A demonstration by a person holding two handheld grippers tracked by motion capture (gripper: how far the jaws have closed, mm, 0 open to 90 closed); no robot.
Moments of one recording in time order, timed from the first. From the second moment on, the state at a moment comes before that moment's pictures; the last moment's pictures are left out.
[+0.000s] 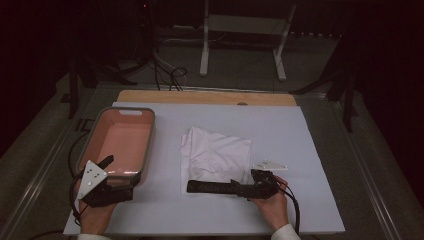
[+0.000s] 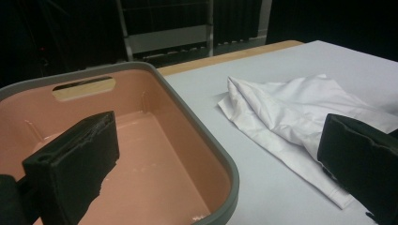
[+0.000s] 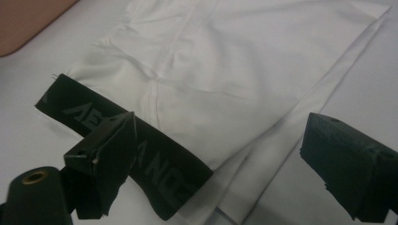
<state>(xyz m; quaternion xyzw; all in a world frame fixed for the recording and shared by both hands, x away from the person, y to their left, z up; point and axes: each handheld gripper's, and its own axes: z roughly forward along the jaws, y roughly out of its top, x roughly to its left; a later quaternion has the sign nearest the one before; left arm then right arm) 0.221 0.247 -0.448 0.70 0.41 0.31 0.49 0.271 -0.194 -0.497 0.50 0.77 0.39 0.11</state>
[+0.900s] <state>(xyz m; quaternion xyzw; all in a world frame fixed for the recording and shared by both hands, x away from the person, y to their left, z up) 0.221 0.245 -0.449 0.70 0.41 0.31 0.49 0.279 -0.182 -0.508 0.56 0.76 0.33 0.05</state>
